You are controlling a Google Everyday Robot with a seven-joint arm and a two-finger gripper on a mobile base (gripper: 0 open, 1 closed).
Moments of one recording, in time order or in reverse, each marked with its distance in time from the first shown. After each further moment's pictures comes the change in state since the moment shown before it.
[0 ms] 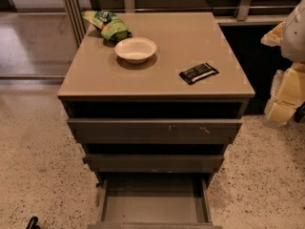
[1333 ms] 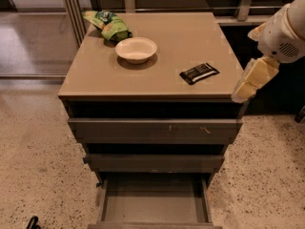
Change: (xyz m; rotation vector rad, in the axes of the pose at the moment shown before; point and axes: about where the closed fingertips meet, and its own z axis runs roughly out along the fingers) arm -0.010 -0.079 0.060 0.091 -0.194 0.125
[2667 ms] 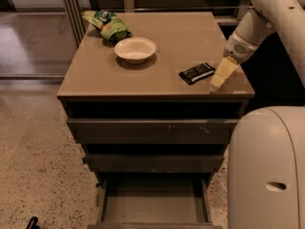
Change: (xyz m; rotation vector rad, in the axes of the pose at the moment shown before) arm 0.025 -0.084 0.170 -0.375 0.110 0.211
